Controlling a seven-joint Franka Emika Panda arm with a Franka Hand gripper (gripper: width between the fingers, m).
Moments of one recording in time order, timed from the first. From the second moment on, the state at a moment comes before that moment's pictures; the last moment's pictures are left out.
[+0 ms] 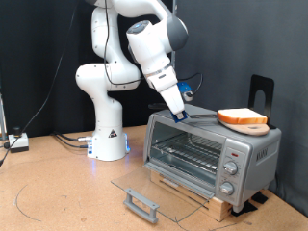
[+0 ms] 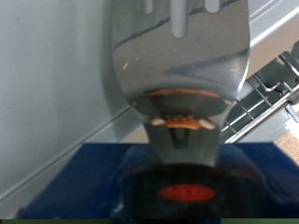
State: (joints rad) arm -0.12 -0.53 0.26 -2.71 0.75 2.23 -0.86
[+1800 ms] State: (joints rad) arm -0.09 -0.53 0.28 -2.73 0.77 2.29 -0.86
